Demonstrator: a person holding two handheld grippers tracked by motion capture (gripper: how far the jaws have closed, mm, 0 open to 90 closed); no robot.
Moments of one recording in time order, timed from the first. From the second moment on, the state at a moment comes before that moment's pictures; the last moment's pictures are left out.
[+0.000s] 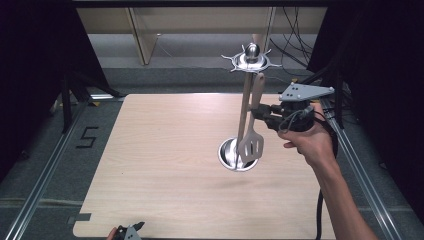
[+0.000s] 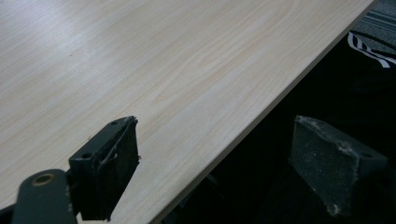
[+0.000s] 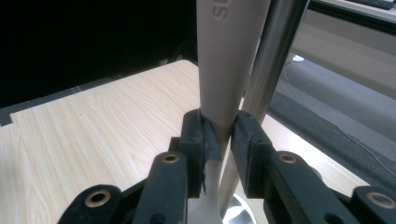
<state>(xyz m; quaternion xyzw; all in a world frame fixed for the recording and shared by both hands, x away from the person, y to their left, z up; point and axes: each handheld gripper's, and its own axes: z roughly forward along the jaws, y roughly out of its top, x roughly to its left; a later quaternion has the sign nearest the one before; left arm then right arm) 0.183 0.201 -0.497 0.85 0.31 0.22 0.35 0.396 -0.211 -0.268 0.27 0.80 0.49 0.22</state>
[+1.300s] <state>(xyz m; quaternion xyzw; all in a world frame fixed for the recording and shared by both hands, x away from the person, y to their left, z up) 0.182 0.200 -0.498 0.85 0.32 0.22 0.36 0.378 -0.224 -0.287 0.27 0.76 0.55 0.21</state>
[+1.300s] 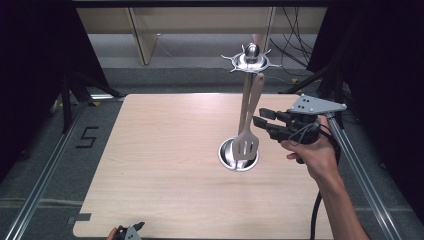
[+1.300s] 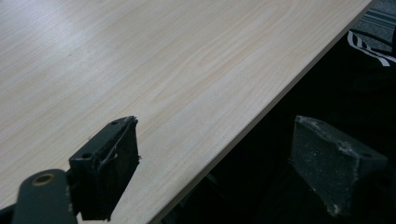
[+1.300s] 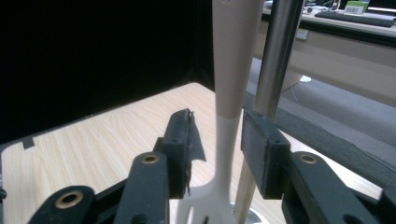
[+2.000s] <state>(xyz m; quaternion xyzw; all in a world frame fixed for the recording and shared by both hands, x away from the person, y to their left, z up) 0.183 0.201 -0.499 0.85 0.31 0.23 0.35 0.360 -0.241 -0.318 0.29 0.75 0.56 0.22</state>
